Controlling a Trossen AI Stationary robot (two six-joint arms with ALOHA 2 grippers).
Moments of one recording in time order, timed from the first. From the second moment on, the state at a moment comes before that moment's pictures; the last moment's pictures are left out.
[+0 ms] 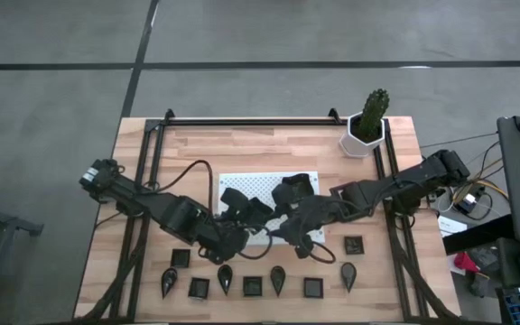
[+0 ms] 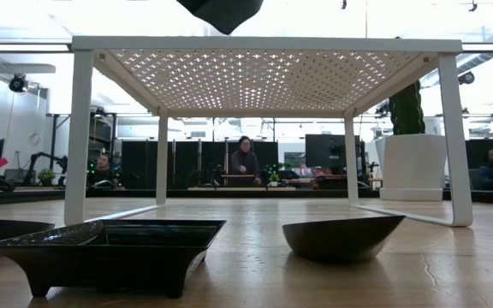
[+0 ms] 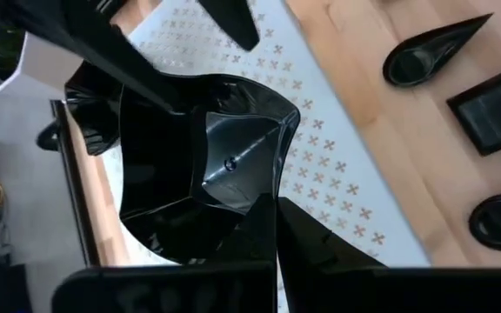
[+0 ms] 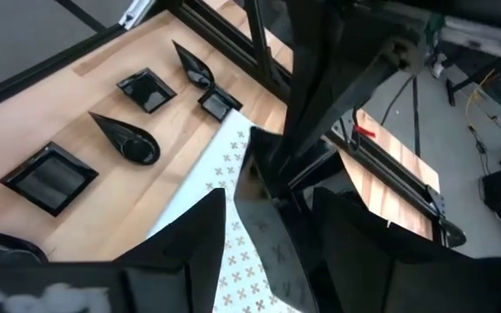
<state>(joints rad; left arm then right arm) -0.46 1.66 1.74 -1.11 -0.46 0.17 0.32 1.57 1.36 -0.34 0.17 -0.44</state>
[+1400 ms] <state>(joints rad) -0.46 1.65 1.74 -1.06 -0.70 0.21 0.30 1.57 1.37 -0.46 0.27 -0.39</state>
